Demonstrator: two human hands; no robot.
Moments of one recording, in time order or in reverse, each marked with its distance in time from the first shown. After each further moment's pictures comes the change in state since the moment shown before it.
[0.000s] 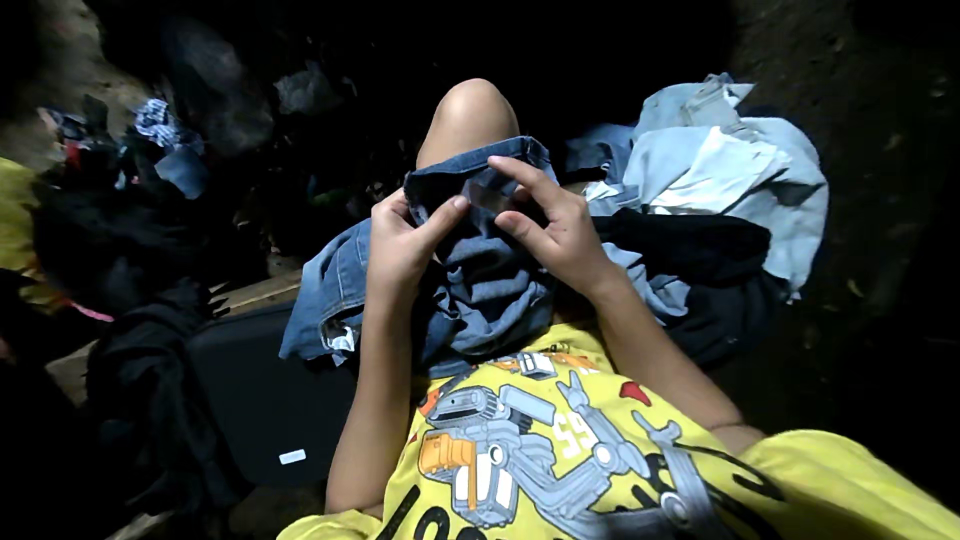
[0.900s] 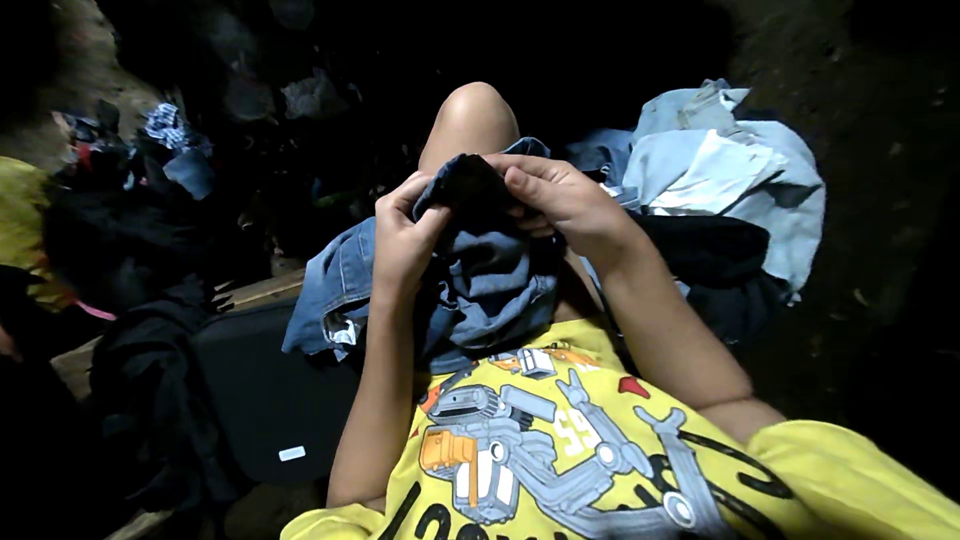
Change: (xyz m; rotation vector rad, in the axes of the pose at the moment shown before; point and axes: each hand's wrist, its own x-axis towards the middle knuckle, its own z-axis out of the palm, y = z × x) left_hand 0.007 -0.009 -0.004 0.115 -0.060 0.193; right_hand 0.034 -0.012 -0.019 0.901 -0.286 0.413
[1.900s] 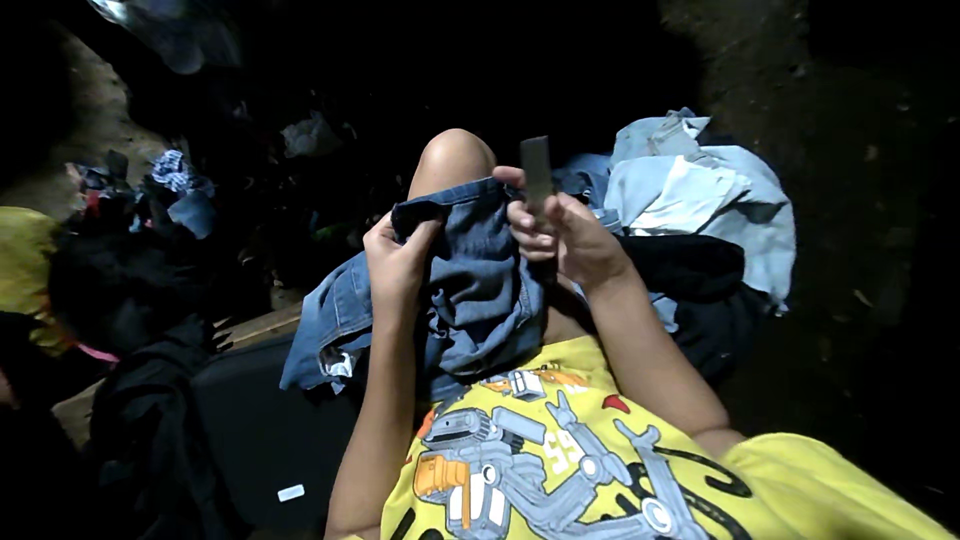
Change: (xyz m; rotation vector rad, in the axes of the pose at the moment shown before) left_hand 0.006 0.008 0.016 -0.027 0.225 -0.177; right_hand -0.019 0.023 -0.027 0.296 0.023 -0.088
